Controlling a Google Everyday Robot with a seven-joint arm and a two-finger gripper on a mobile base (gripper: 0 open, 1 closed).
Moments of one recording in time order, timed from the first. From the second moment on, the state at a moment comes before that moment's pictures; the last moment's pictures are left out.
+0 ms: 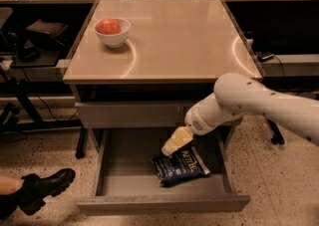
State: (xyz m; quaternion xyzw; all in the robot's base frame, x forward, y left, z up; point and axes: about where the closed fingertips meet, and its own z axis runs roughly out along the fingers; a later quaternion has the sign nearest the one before) arm 0.538 -0.066 0.652 -0.45 0.84 0.21 0.21
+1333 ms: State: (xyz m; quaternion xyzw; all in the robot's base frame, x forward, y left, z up) arm 0.543 -0.068 0.457 -0.31 0.92 0.19 0.14
